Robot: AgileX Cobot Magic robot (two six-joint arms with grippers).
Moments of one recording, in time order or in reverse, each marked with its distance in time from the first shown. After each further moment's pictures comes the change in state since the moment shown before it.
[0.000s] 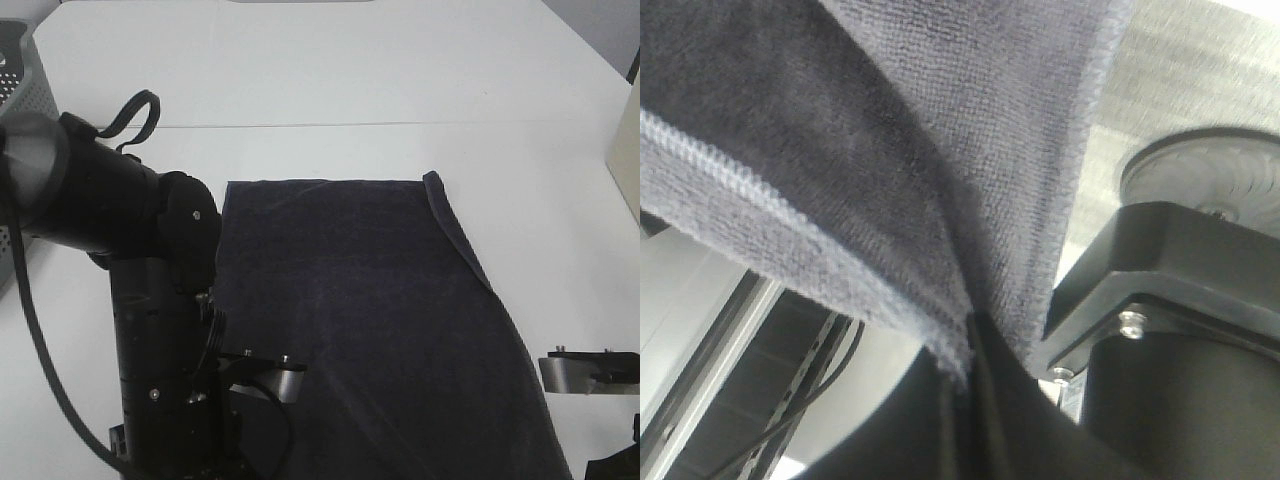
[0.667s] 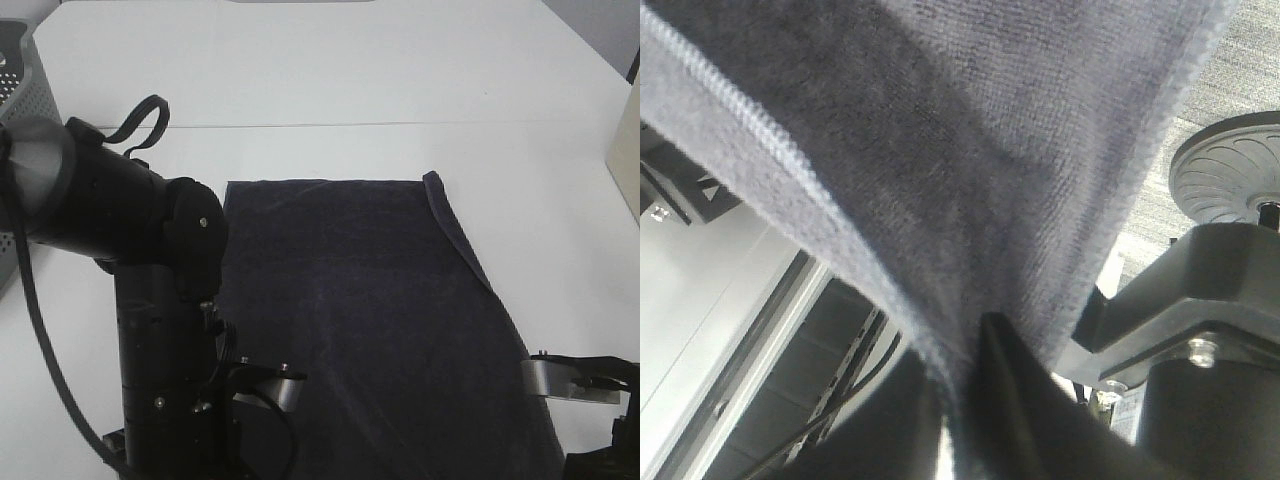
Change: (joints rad) left arm -0.019 0.002 0.000 0.013 0.005 -0.069; right arm 0.000 0.055 -0.003 0.080 -0.001 -0.055
